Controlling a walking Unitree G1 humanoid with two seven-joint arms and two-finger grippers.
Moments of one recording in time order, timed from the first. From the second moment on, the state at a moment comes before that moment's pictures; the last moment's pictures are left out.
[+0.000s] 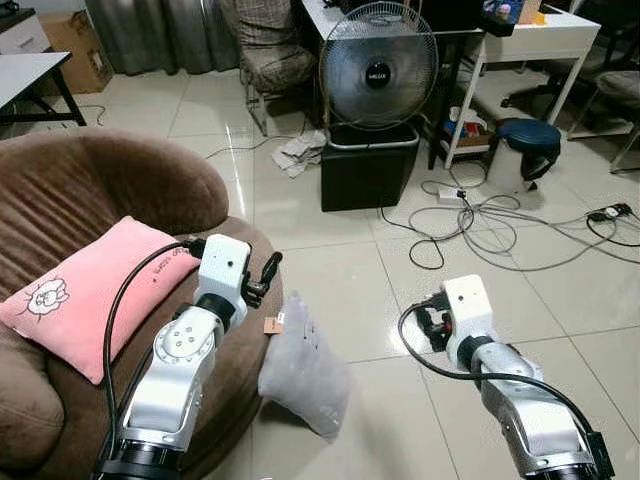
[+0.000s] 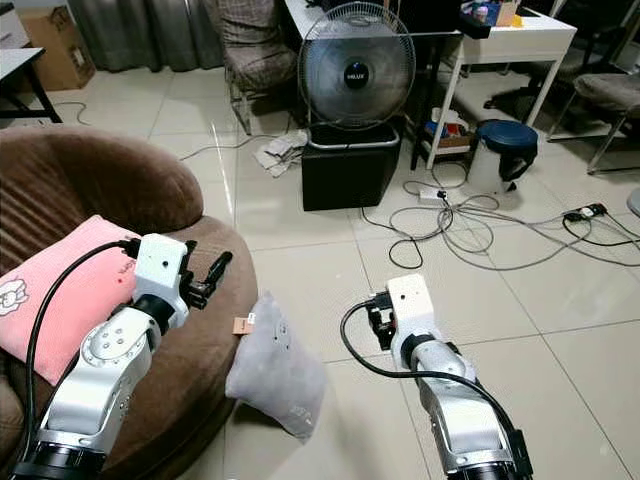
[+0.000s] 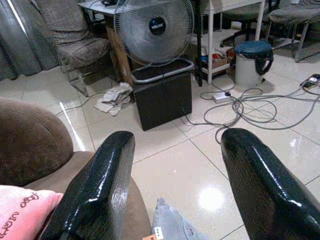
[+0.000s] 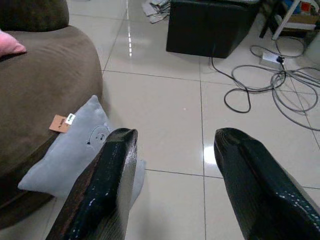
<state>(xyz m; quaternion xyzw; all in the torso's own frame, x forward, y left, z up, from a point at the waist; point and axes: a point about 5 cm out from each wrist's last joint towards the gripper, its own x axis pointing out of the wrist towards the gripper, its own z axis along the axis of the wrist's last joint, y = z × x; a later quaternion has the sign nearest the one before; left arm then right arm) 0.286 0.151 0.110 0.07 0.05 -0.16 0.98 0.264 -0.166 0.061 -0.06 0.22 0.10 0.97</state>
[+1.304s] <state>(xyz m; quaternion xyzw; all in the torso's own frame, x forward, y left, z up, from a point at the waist) 0.282 0.149 0.109 0.06 0.05 -0.15 0.99 0.262 -0.163 0.061 -0.07 0.22 0.13 0.96</state>
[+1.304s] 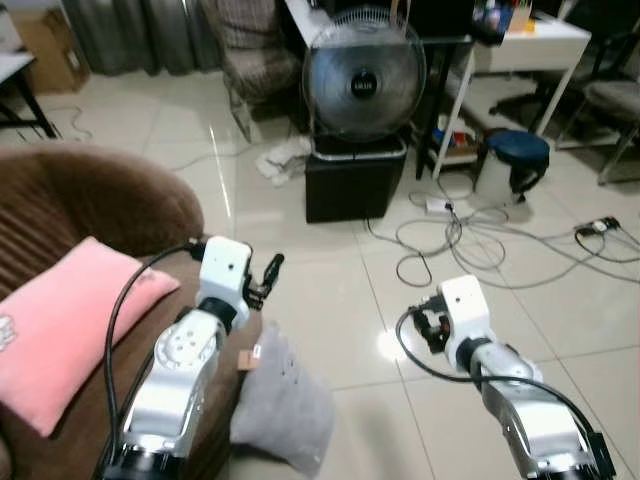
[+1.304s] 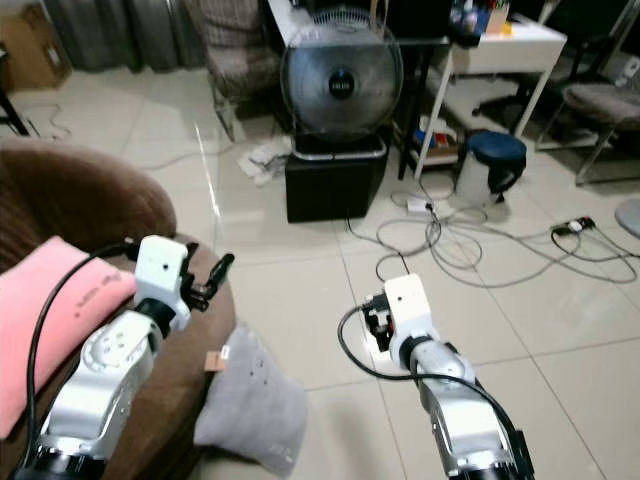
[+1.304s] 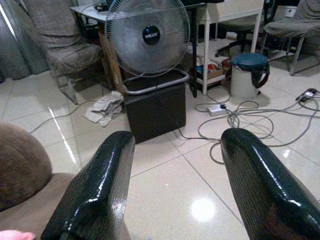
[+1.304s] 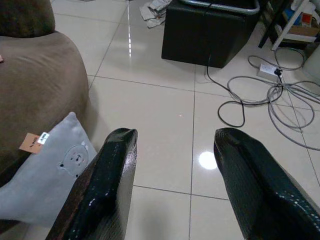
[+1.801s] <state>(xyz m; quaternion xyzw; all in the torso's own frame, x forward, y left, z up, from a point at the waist) 0.280 0.149 0.106 0.06 0.05 -0.16 0.98 0.261 -0.164 0.060 -0.07 0.23 0.13 0.96</state>
